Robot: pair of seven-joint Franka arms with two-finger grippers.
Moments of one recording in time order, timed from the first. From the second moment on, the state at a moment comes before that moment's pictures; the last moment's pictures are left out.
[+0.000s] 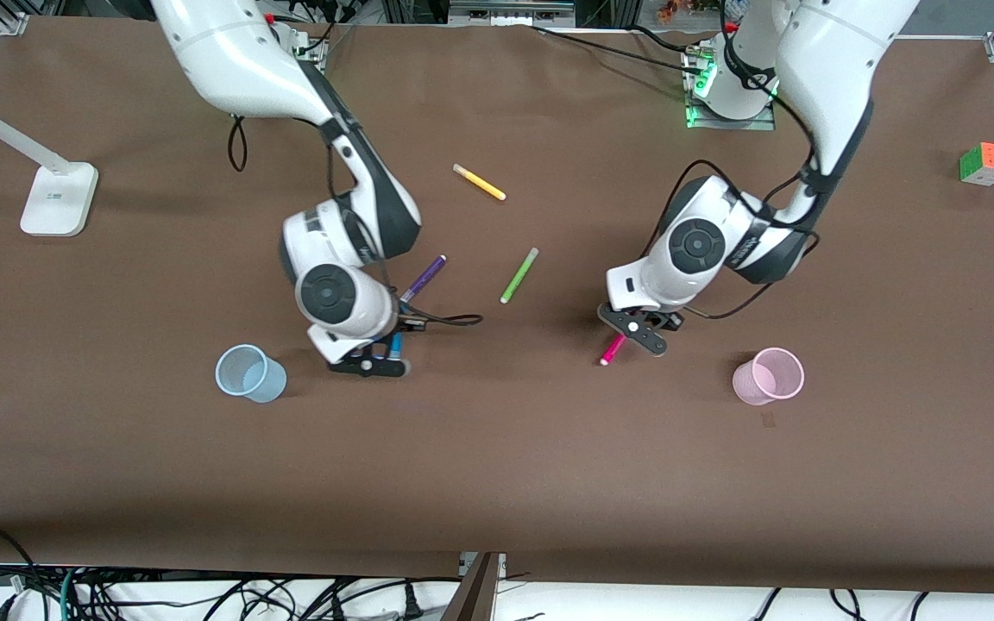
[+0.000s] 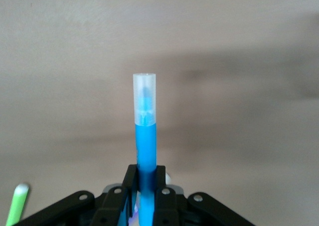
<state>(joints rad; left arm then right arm) -0.08 0.51 -0.35 -1.87 0.22 2.19 0.12 0.51 0.70 -0.07 -1.39 0.17 1.91 0.49</state>
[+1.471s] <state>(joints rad) -0.07 0.68 -0.32 -1.54 1.10 1.60 0.76 -0.06 0.73 -0.06 -1.24 0.63 1.45 0.26</state>
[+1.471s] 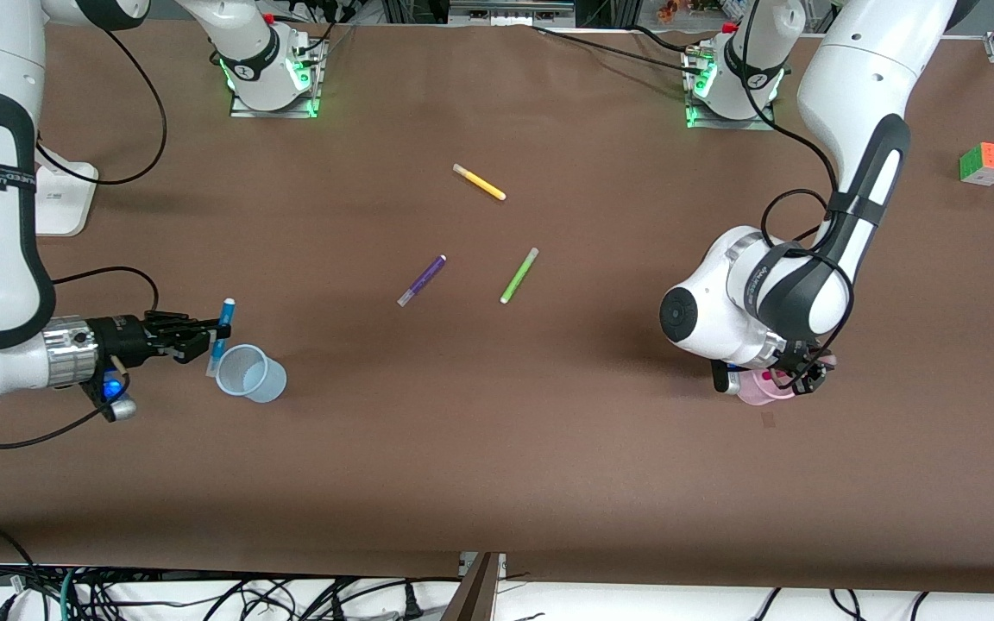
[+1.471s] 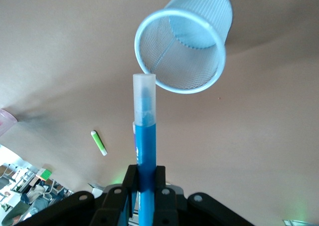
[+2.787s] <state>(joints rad) 0.17 0.35 -0.32 -1.49 0.22 1.57 0.27 -0.12 0.85 -0.06 -1.26 0.77 1.45 0.26</state>
